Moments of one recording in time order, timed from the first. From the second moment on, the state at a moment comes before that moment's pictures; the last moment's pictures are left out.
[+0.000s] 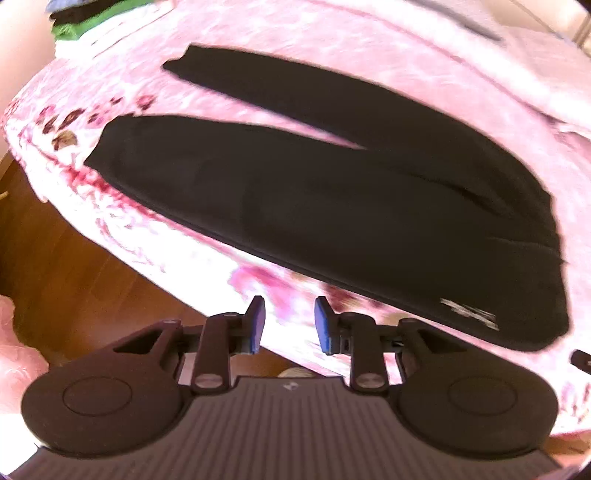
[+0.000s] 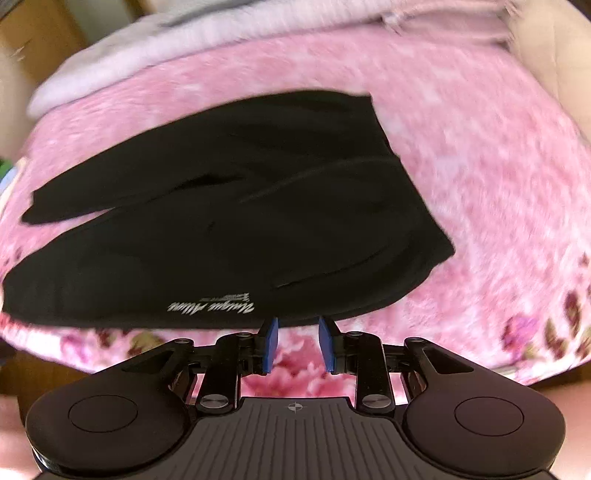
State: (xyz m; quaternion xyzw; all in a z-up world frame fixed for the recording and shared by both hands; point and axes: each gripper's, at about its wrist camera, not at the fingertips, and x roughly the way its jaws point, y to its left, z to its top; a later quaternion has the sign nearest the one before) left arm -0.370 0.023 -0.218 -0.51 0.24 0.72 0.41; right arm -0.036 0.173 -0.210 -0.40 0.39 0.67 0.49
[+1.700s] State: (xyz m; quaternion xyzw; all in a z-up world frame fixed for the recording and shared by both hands) left arm -0.226 -0.103 -0.090 -0.43 0.23 0.74 0.47; right arm -0.003 0.036 -0.081 -0.39 0.34 0.73 0.45
